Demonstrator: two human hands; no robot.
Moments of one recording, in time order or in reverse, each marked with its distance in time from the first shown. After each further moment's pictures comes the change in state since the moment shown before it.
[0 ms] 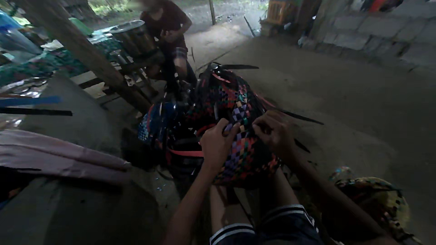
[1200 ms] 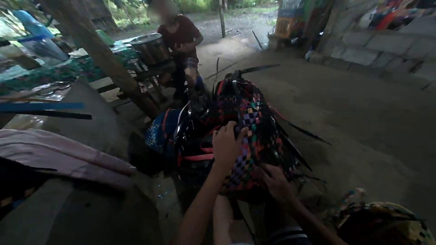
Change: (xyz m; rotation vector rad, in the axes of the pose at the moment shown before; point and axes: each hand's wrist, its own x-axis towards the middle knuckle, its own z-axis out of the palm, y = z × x) left_hand 0.026 -0.002 0.012 0.088 -0.151 -0.045; right_hand -0.054 -0.034 0.012 0.479 -0.442 0.846
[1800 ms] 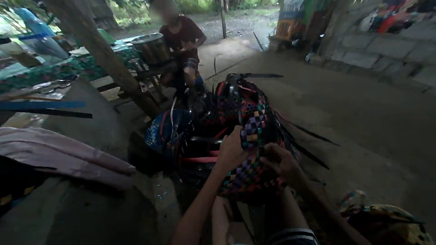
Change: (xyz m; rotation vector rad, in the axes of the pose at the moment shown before) left_hand 0.001 0.001 -0.011 -0.212 -0.377 -0.026; right_hand 0.025 -0.008 -0.035 -0.037 -0.022 -0.367
